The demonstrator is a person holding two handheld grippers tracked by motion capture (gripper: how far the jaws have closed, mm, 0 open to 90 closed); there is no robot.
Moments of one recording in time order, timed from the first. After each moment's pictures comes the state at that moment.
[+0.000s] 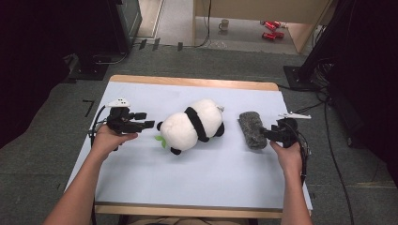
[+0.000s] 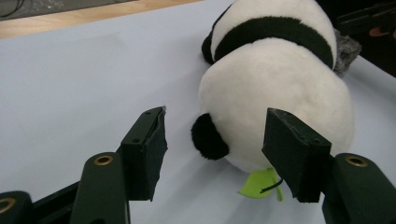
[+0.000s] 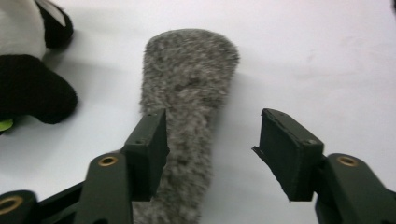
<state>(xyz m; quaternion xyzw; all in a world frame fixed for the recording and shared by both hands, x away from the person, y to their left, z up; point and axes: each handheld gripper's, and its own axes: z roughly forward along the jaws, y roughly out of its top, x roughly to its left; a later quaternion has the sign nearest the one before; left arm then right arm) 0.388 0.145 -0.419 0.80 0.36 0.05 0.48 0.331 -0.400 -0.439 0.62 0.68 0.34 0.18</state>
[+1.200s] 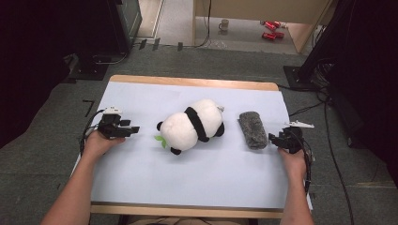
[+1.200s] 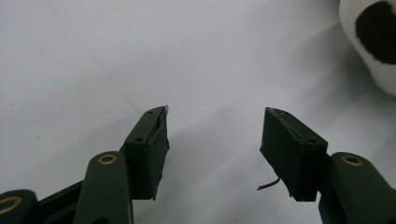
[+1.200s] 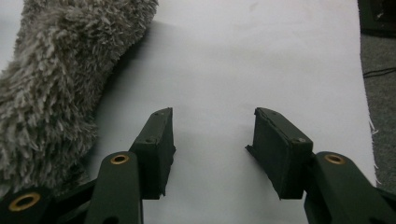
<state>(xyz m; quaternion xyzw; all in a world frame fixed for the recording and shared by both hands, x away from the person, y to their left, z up) 0.407 0.190 -0.479 0.82 0.42 0.10 0.37 0.331 -0.437 -0.491 0.63 0.68 0.31 0.21</state>
